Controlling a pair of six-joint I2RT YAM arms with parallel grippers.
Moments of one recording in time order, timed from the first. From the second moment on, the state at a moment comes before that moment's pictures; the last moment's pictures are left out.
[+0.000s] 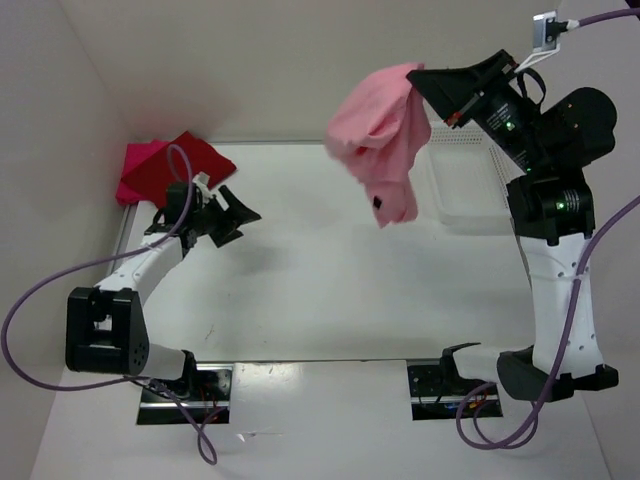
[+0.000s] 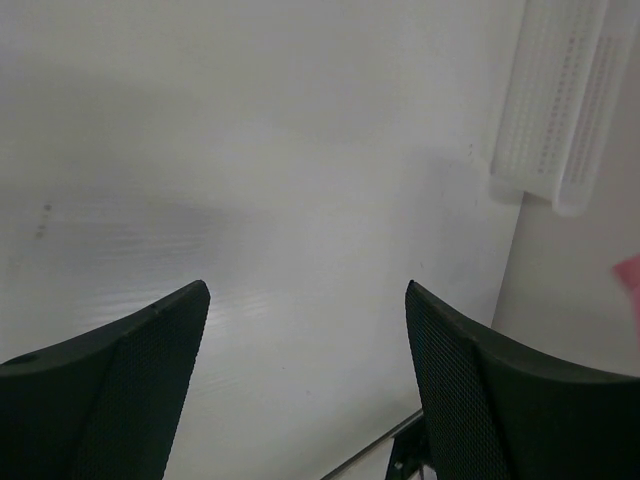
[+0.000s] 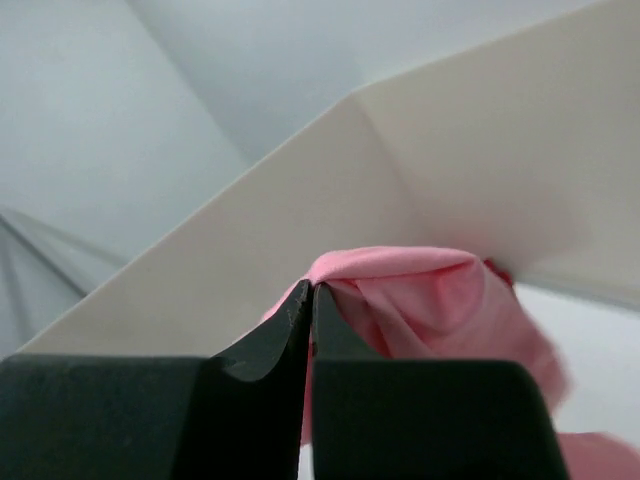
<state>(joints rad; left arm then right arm) -0.07 1.41 0.88 -0.15 0.46 -0.77 0.17 1.30 1.95 -0.26 -0.50 0.77</state>
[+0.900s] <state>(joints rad) -0.46 1.29 0.84 -0.32 0.33 -0.56 0.24 1.61 1.14 -0.28 -0.29 0.76</state>
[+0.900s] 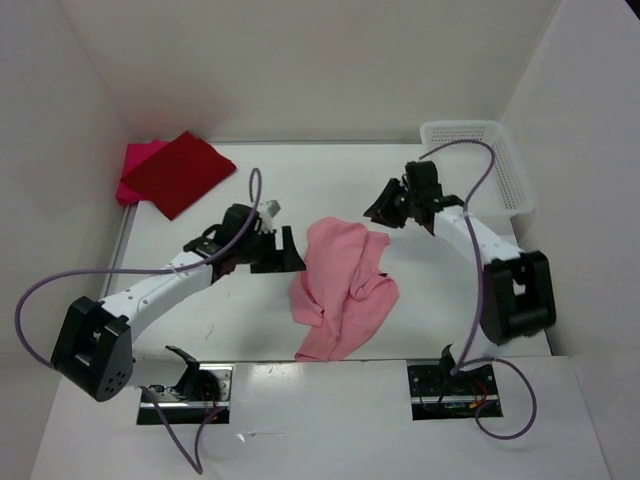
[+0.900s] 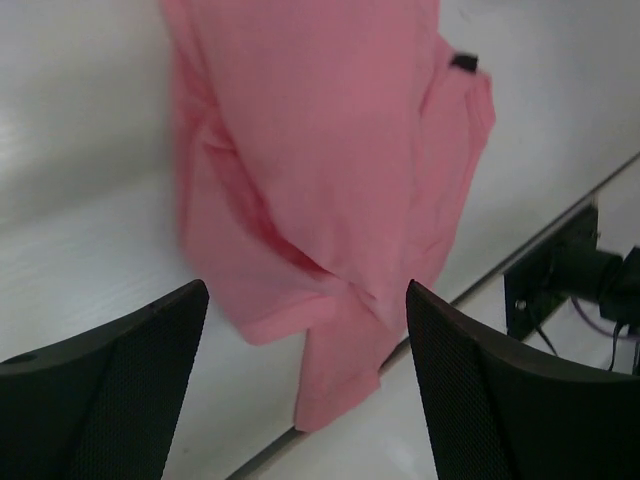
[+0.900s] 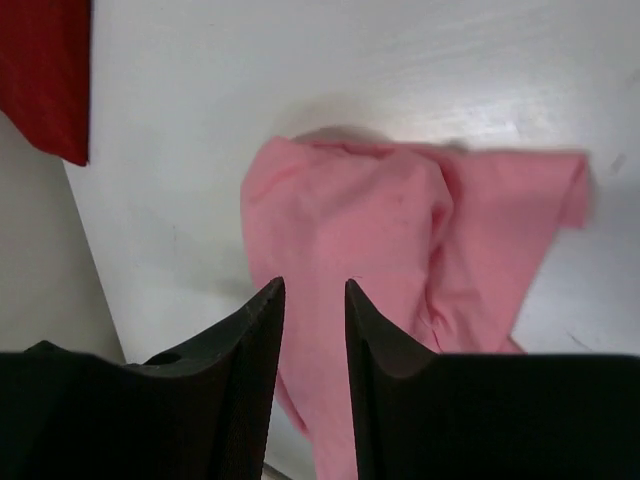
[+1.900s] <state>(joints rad) -0.84 1.72 1.06 -0.37 0.18 -0.53 0.35 0.96 0.35 -0.43 -0.12 1.15</state>
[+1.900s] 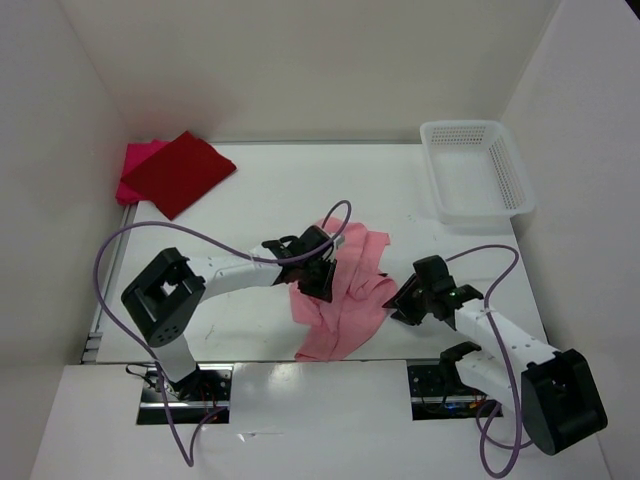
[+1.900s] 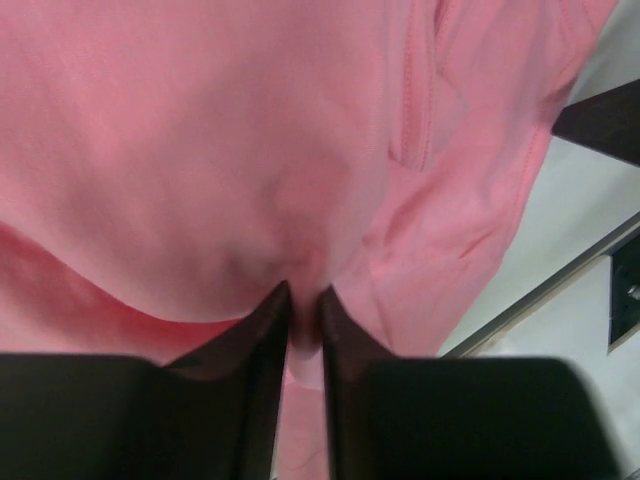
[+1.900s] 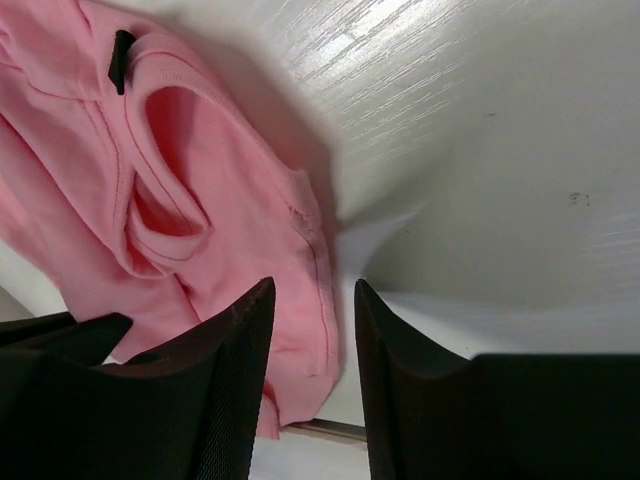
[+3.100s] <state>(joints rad) -0.47 1.55 0.85 -0.24 0.43 -0.59 0.07 1.41 0.74 -0.26 -0.13 0.82</state>
